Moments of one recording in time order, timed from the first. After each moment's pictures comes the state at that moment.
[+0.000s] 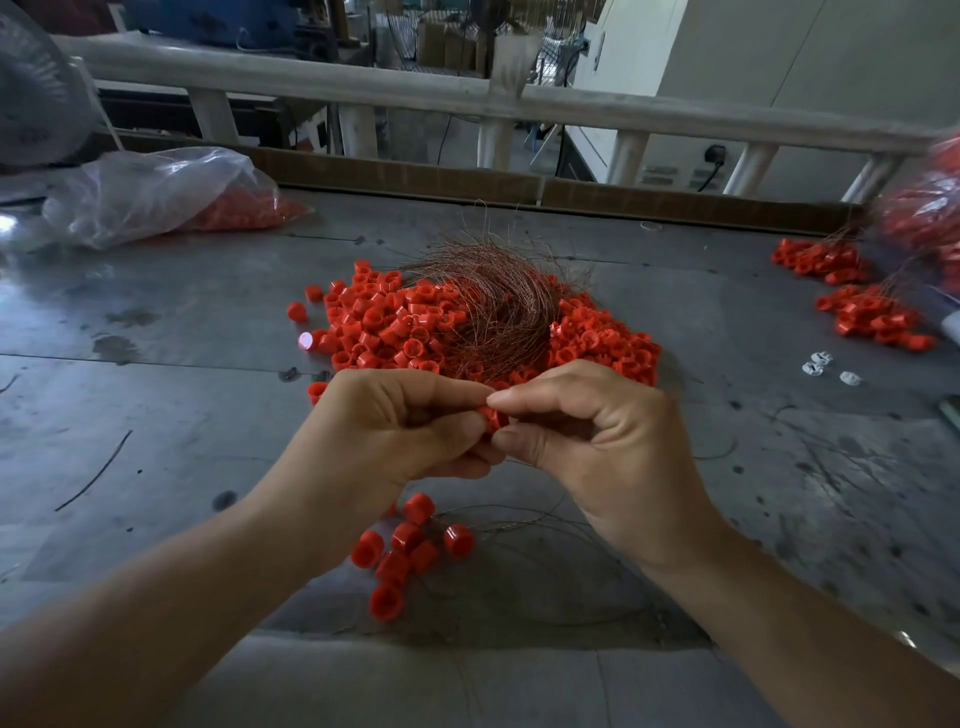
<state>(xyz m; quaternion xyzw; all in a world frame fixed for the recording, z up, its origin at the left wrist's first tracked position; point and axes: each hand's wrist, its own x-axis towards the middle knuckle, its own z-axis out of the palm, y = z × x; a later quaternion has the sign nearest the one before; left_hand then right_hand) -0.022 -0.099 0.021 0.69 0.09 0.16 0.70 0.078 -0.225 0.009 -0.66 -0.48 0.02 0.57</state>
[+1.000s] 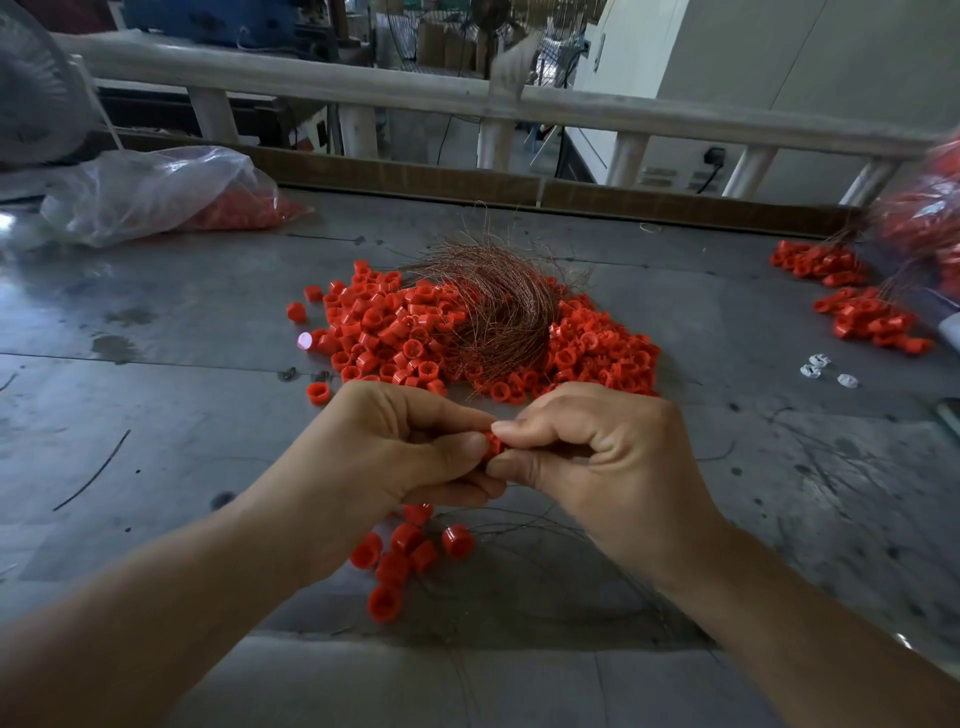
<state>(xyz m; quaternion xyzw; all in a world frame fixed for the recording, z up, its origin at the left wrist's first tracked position) -0.024 -0.097 0.024 0.65 0.13 0.08 0.74 0.081 -0.226 0.007 -0.67 -0.56 -0.04 0.49</state>
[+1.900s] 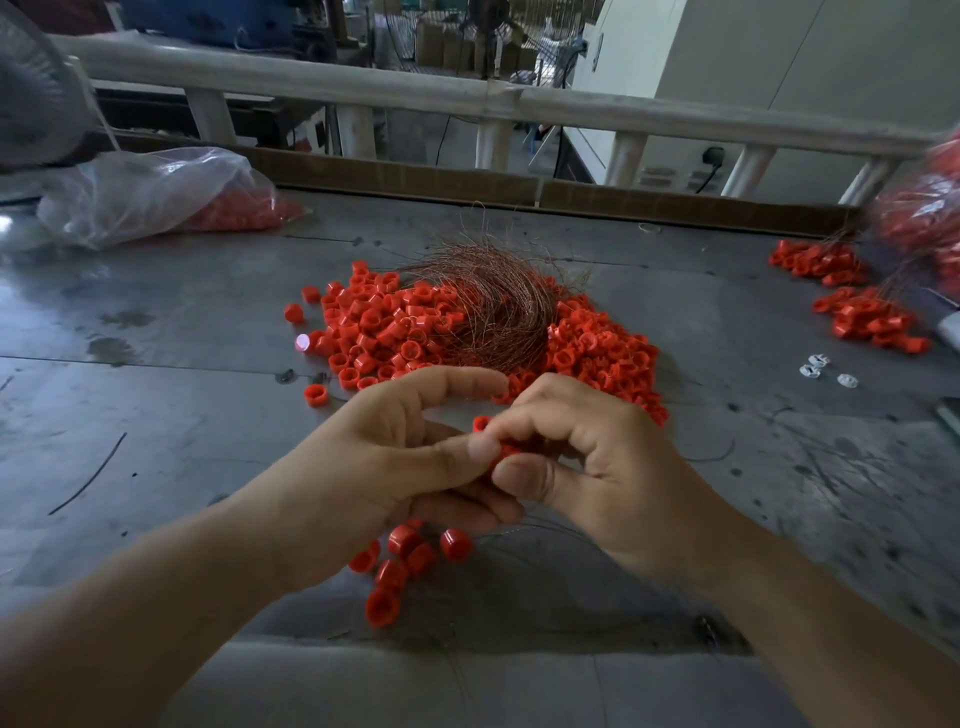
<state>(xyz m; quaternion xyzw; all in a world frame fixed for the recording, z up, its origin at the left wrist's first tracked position) -0.031 -0.091 0.021 0.61 0.05 0.03 0.79 0.080 -0.230 0.021 -0.67 -0.58 0.11 0.44</state>
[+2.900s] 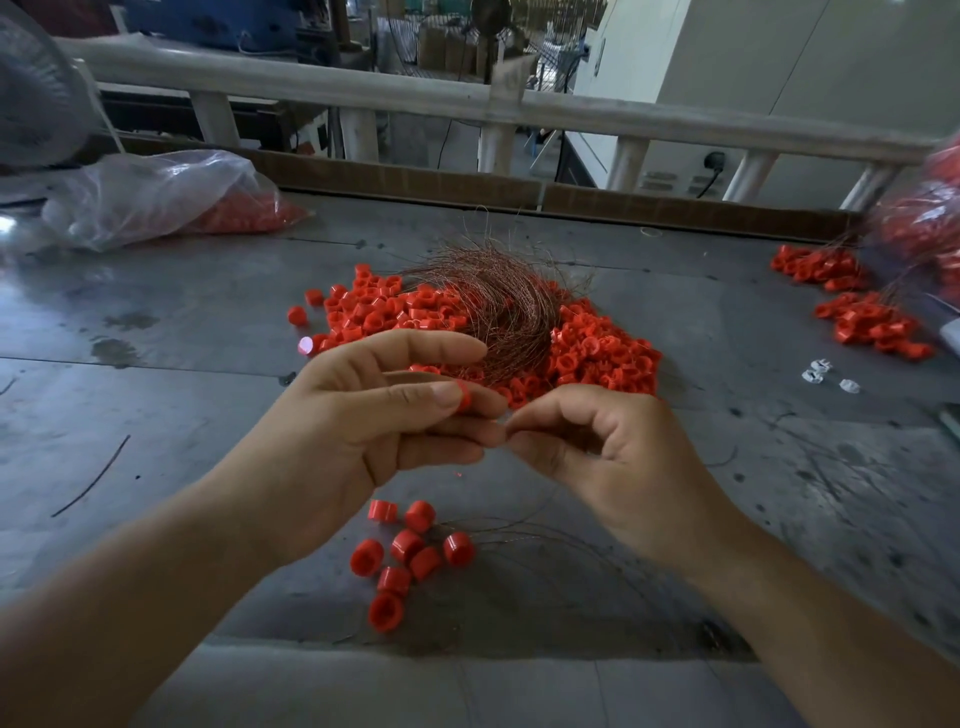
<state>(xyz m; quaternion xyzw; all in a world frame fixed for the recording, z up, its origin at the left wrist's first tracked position) -0.026 -0.079 0.030 0.58 0.05 0.13 0.80 0.084 -0.230 0.019 -0.71 -0.49 0.13 0.50</state>
